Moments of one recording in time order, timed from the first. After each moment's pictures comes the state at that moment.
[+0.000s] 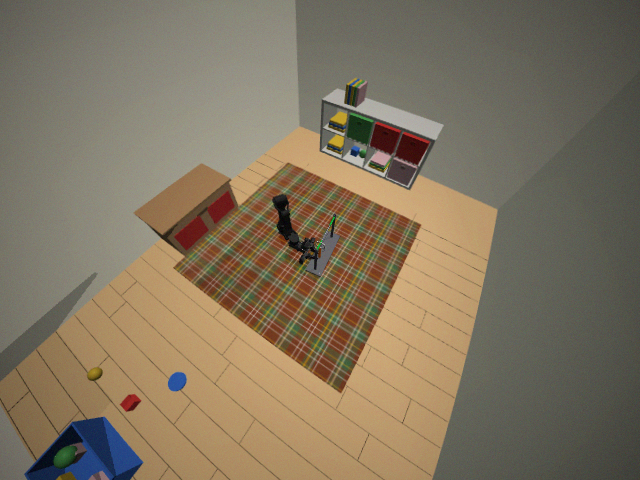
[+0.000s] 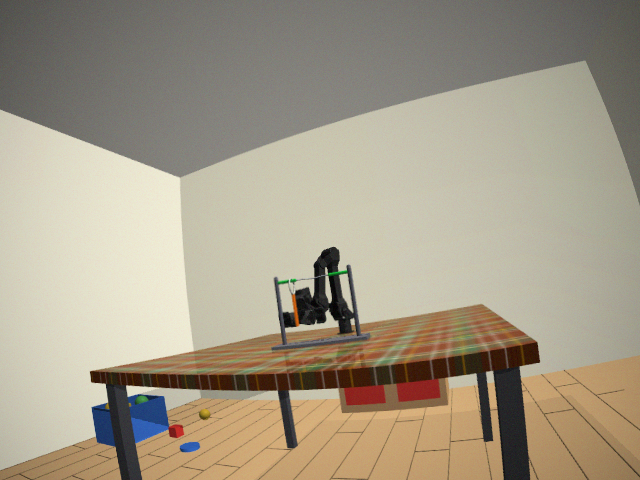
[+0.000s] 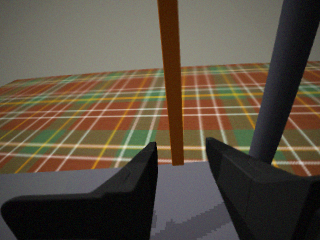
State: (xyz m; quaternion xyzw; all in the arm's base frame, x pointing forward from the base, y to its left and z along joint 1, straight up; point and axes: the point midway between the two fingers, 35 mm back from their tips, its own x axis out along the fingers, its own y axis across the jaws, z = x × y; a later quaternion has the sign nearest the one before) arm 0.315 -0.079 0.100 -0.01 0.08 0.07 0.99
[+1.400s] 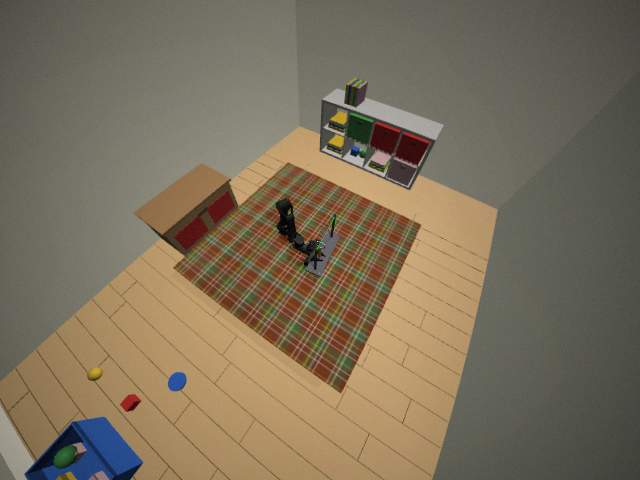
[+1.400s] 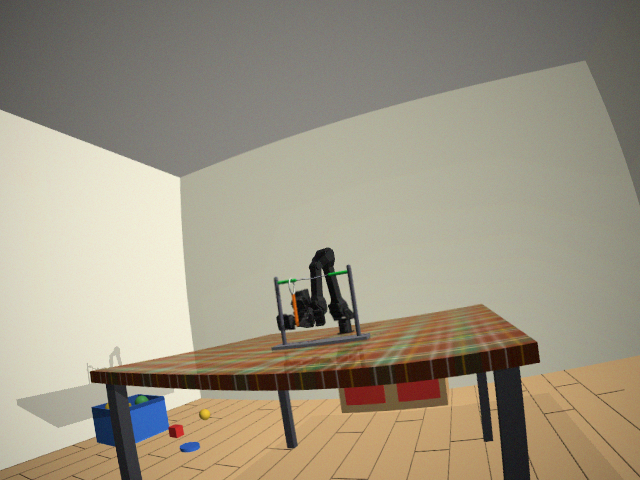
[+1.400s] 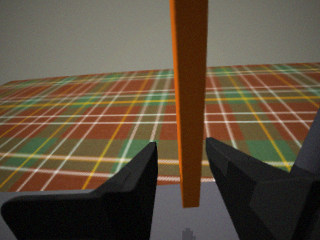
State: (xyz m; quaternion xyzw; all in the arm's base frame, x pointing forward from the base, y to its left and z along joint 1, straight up) arm 0.348 -0.071 0.093 -0.01 0.08 0.07 0.99
